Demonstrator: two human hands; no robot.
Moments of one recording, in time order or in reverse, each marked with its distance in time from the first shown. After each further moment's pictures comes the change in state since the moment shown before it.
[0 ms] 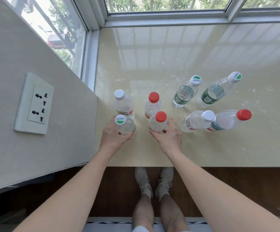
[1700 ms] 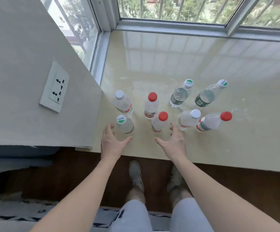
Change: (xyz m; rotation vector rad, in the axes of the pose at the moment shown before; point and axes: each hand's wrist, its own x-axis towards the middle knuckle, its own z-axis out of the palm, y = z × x) left_hand -0.080 0.010 0.011 0.074 0.161 -0.286; right_hand -0.043 0.003 -0.067 -0.132 -0.189 0.059
